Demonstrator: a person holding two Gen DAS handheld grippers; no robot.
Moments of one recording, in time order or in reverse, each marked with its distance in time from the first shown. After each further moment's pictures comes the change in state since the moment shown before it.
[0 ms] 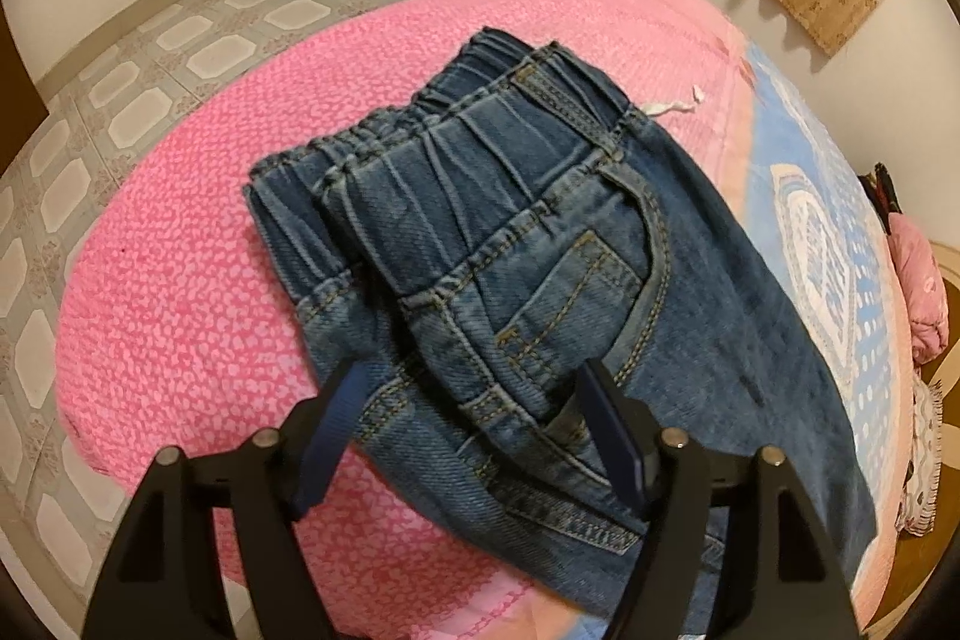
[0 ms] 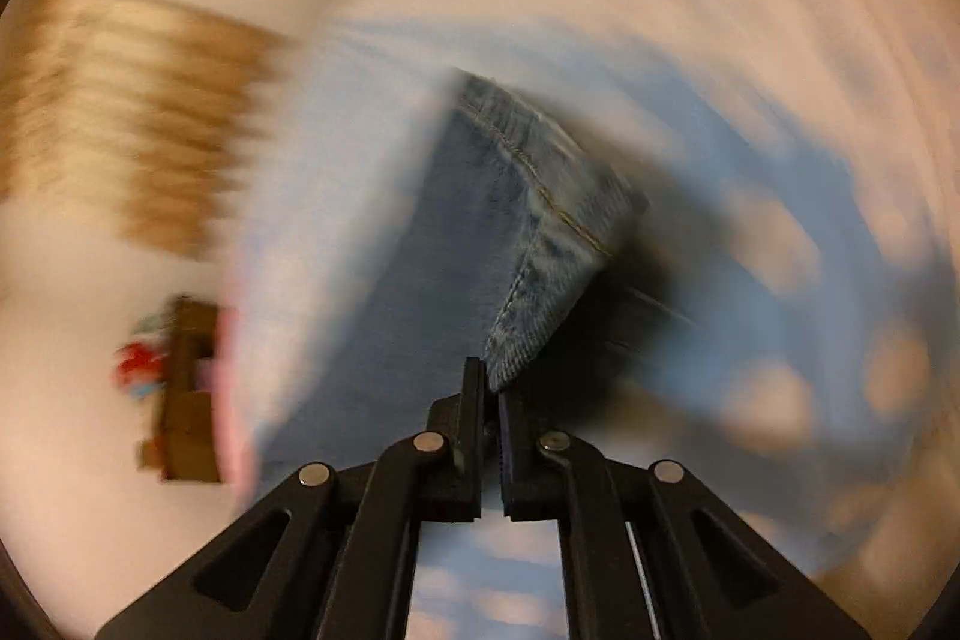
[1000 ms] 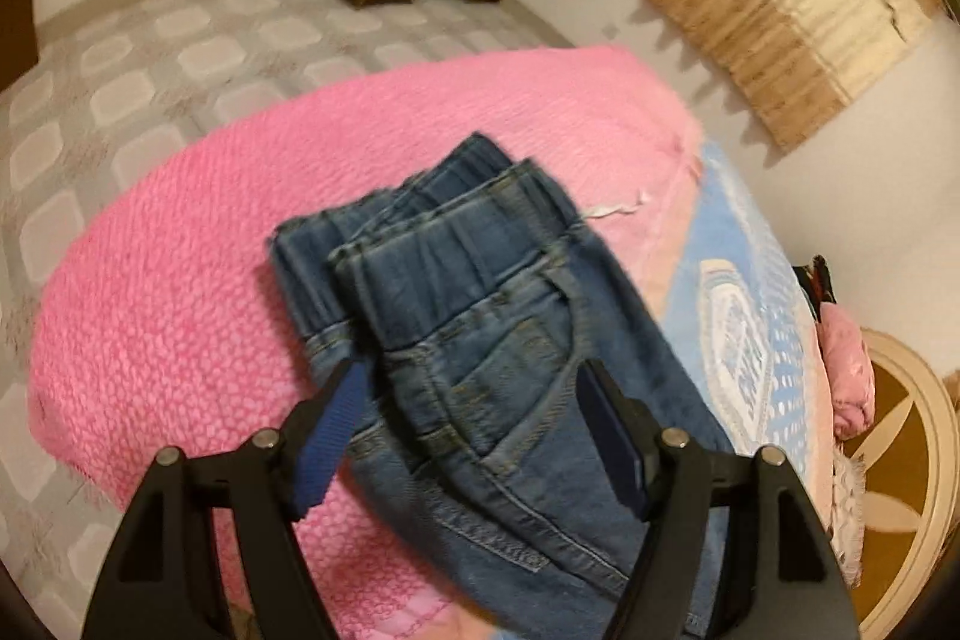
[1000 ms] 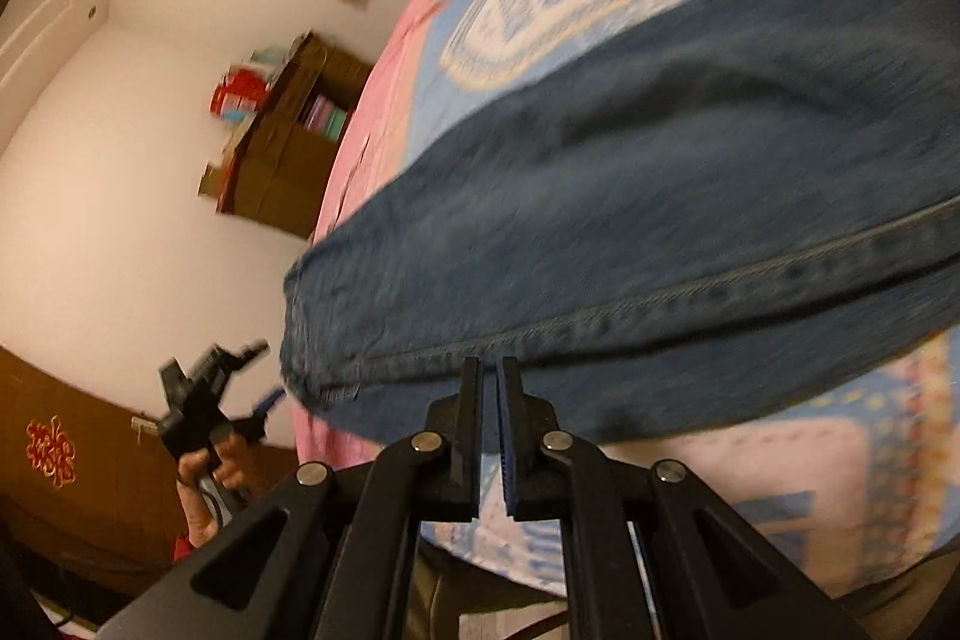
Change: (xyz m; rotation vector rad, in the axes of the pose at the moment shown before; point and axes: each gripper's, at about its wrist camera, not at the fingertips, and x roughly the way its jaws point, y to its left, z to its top) left arm -0.038 0.021 0.010 -0.146 -0.133 -0.205; right arm 0.106 0.242 -0.256 -0.550 0.447 0.216
